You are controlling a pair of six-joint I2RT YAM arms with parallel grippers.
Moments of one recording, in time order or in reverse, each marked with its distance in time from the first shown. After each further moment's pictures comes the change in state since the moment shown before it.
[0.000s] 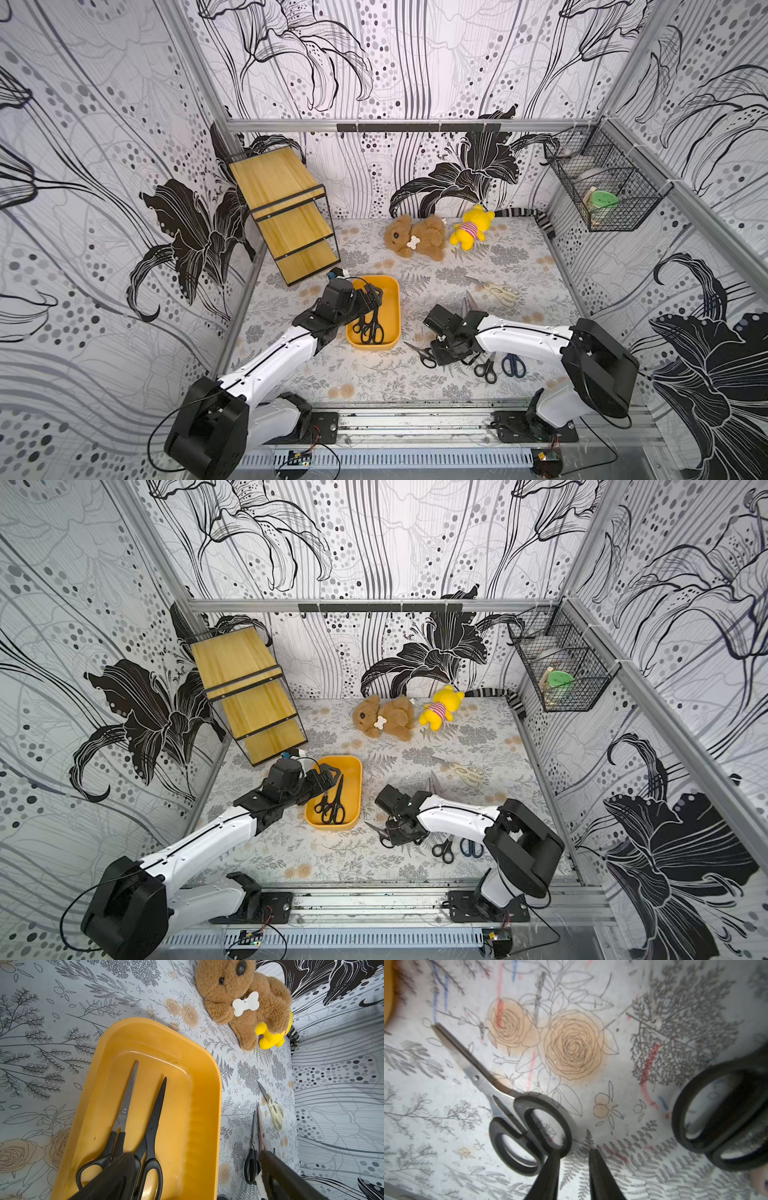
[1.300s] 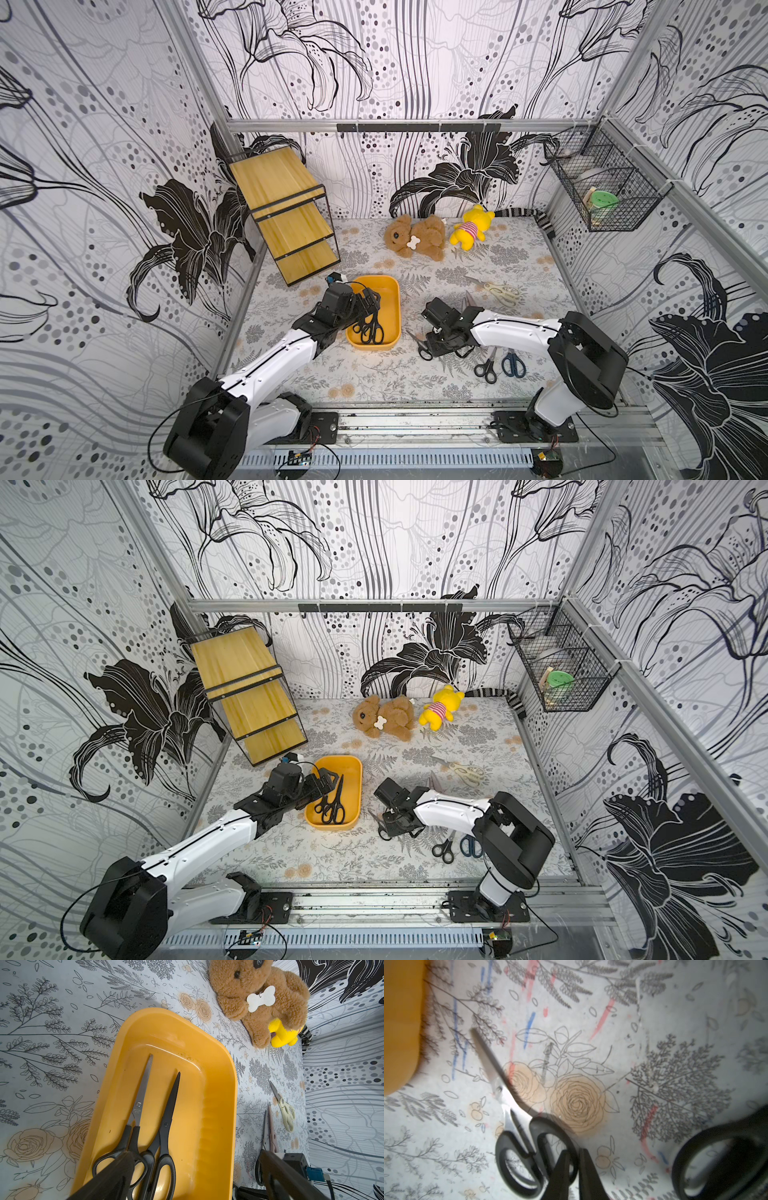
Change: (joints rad) left arm 0.000 -0.011 -0.046 0.005 -0.022 -0.001; right arm -0.054 0.079 0.005 0.133 0.007 -0.054
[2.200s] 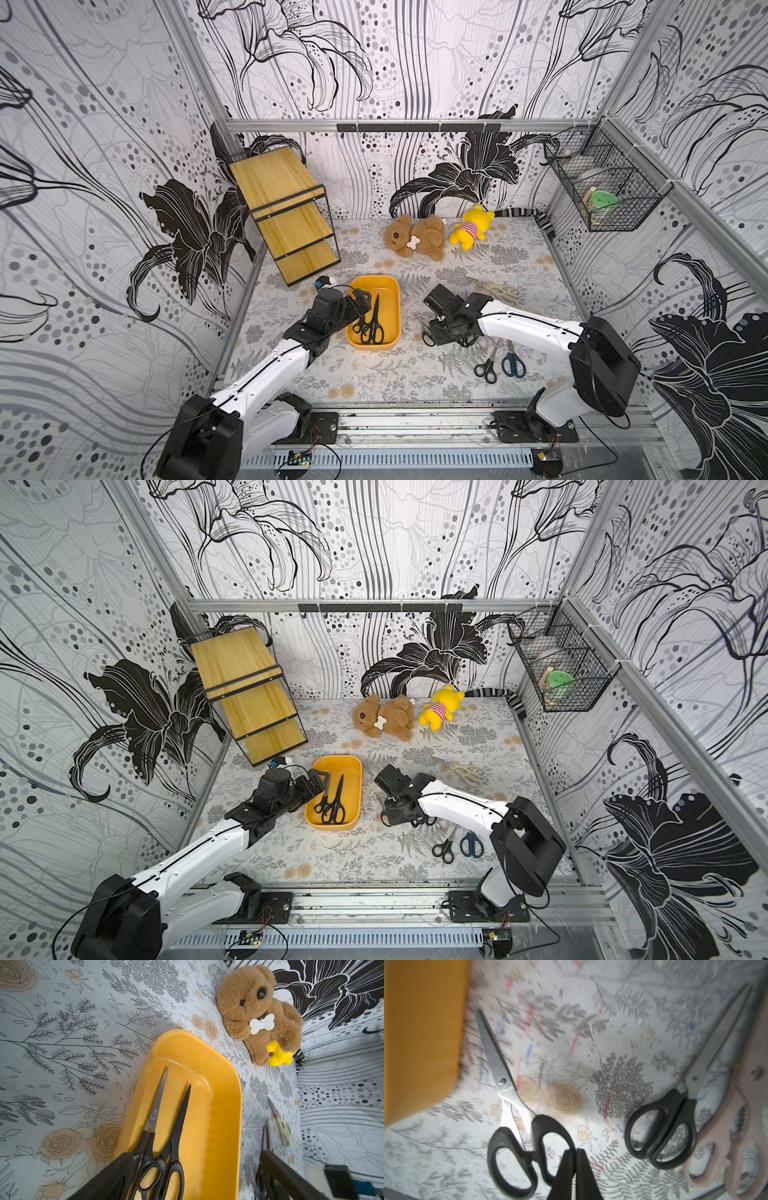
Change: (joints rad) left arm 0.084 -0.099 -0.101 0.068 -0.010 -0.036; right arm -0.021 -0.089 0.187 -0.227 0.067 0.040
